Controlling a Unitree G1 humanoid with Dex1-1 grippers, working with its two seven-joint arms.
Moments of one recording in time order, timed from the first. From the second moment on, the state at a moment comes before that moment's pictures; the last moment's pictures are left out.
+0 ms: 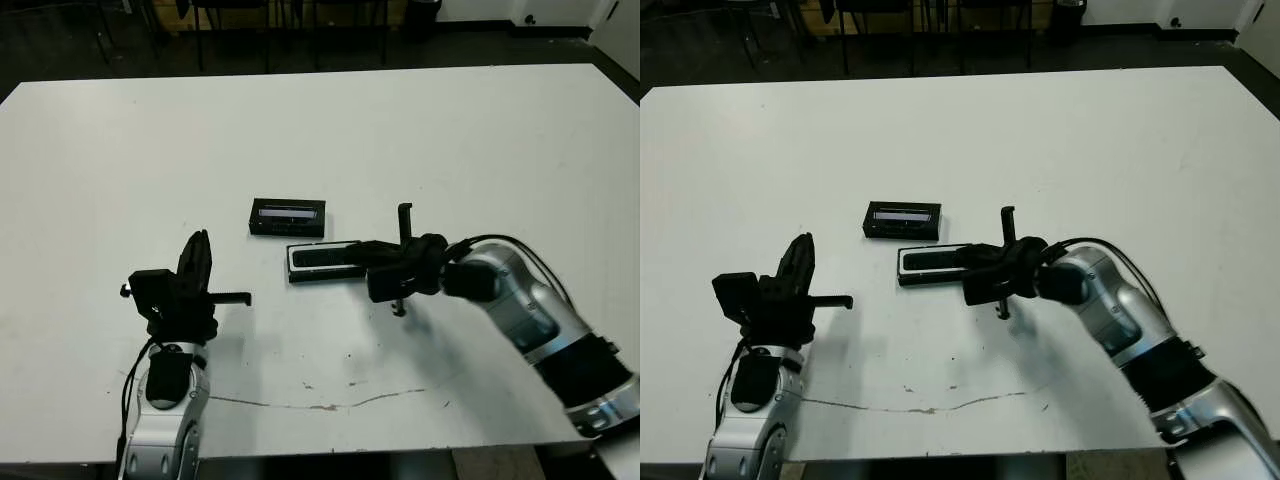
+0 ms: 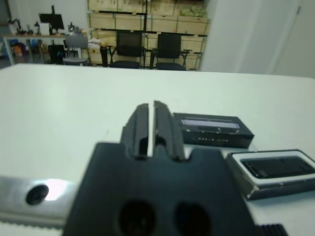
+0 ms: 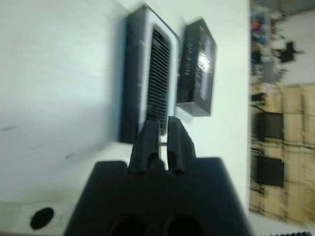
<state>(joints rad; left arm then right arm) 0.17 0.07 -0.02 -0.35 -0.02 0.06 -0.01 -0.50 -0.67 0.41 0.01 -0.31 -0.17 0.98</state>
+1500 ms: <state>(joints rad) -1.13 0.33 -0.22 1.26 0.20 -0.04 -0.54 -0.28 -0.51 -0.06 0.05 0.19 -0.05 0.64</state>
